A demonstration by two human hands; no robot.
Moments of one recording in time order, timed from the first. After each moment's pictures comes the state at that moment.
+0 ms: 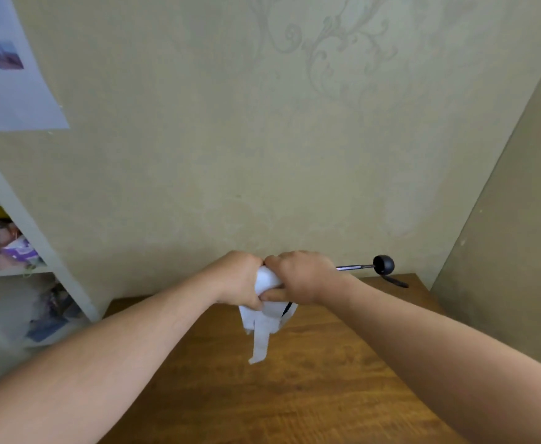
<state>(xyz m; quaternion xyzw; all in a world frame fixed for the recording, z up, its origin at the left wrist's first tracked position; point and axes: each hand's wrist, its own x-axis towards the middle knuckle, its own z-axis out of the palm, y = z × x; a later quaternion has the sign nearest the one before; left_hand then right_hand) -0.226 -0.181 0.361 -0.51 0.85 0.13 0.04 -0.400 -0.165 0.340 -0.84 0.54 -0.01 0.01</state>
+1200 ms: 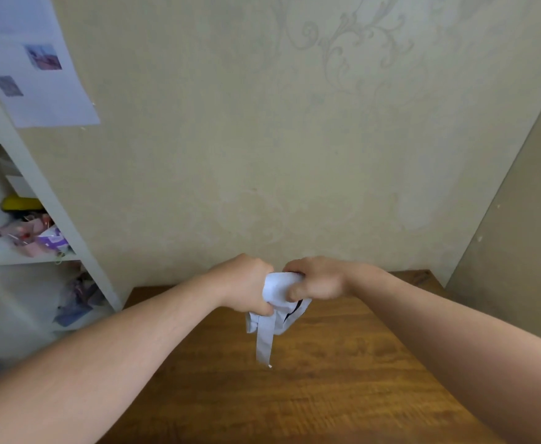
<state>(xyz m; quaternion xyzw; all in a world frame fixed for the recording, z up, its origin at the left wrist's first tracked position) -0.203 -0.146 0.356 -0.49 0.86 0.11 0.07 -0.408 -0.134 0.354 -0.76 0.55 -0.02 0.35</state>
